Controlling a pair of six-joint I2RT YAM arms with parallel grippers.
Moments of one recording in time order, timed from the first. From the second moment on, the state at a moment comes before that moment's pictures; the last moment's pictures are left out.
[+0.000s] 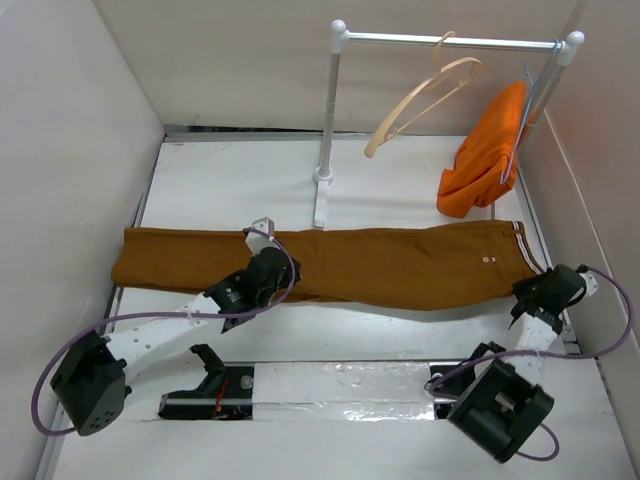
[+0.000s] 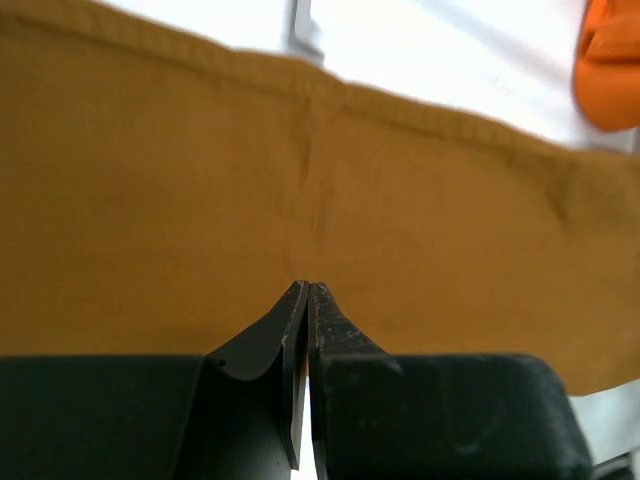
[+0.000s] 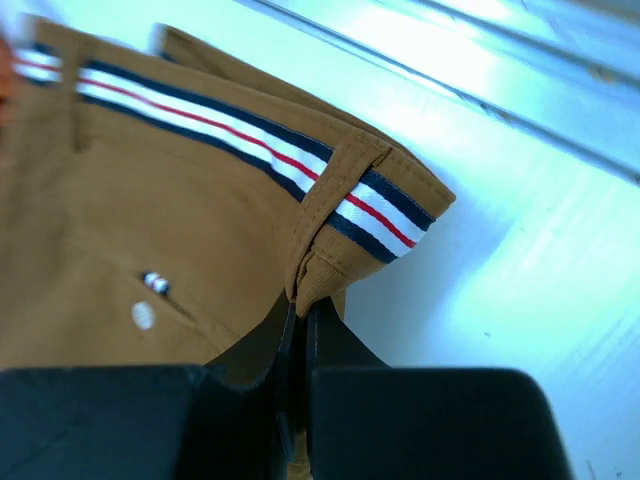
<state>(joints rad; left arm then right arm) -0.80 0.99 0.54 -0.12 -0.41 -0.88 -0.74 0.86 0.31 -0.10 -0.06 0.55</state>
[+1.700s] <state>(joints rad) -1.32 1.88 0.89 0.23 -0.70 -1.17 0.74 0.97 1.40 -0.29 0.00 0.39</state>
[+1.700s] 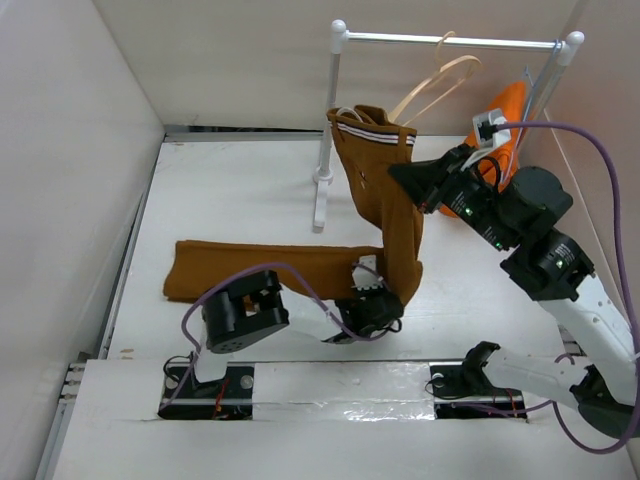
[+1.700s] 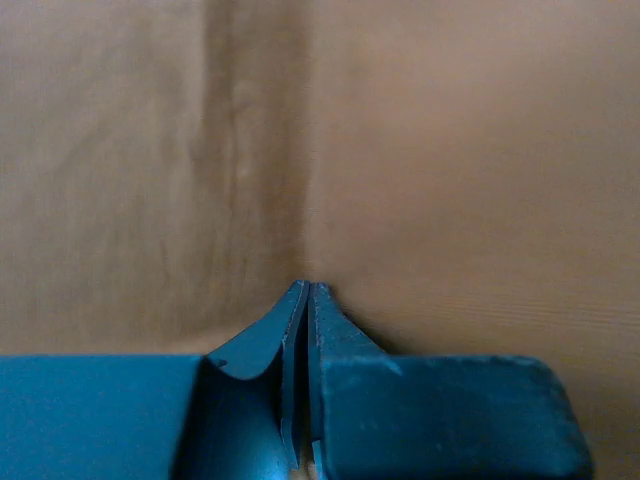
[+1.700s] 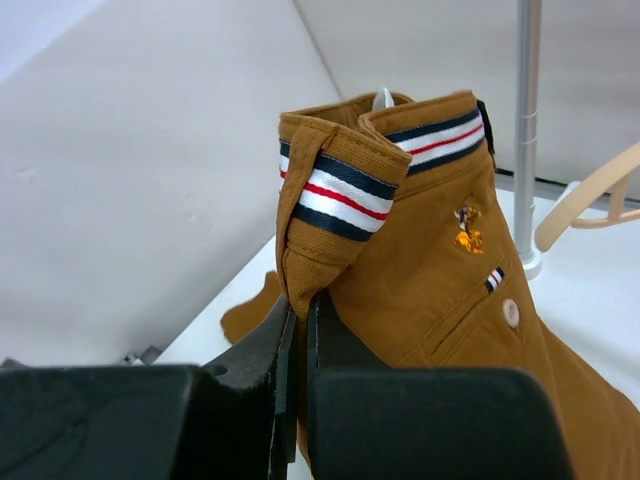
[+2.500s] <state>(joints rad) -1.23 0.74 0.71 -0.36 -0.93 -1.07 0.76 1.26 1.50 -0.23 0.04 0.36</state>
